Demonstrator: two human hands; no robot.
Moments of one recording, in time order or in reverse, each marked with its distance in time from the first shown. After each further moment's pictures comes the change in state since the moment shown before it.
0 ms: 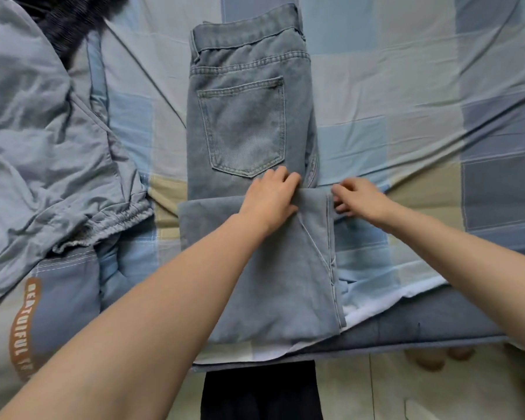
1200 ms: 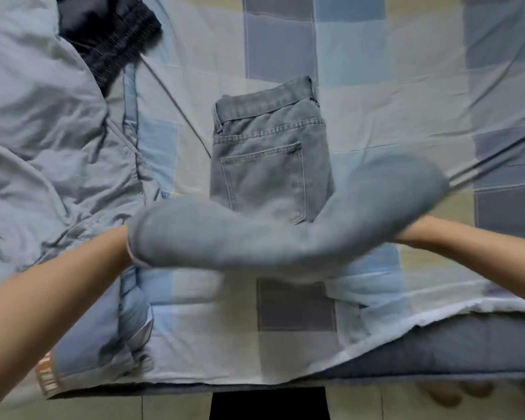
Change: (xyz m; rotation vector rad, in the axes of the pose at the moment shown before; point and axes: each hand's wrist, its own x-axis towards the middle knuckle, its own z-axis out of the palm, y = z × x) left_hand -0.099 -0.154 -0.046 -1.161 -0.465 -0.284; right_hand -0.021 -0.016 -0.039 -0.369 -0.303 -0.307
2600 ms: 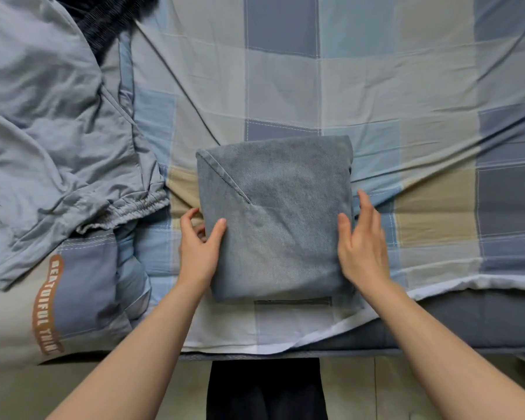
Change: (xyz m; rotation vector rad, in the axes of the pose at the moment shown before) left_hand 0.016 -0.053 0.124 -0.266 1.011 0.101; right_hand -0.020 -0.007 0.127 0.178 0.805 0.148
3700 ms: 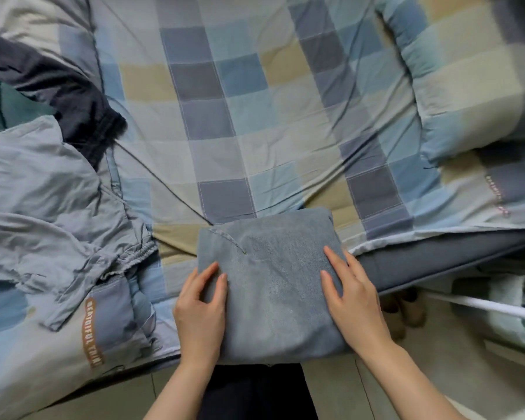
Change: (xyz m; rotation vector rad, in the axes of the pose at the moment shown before) left_hand -0.228 0.134 -0.036 0.173 -0.032 0.353; right_hand -0.186 -0.061 -0.208 0.069 0.061 0.046
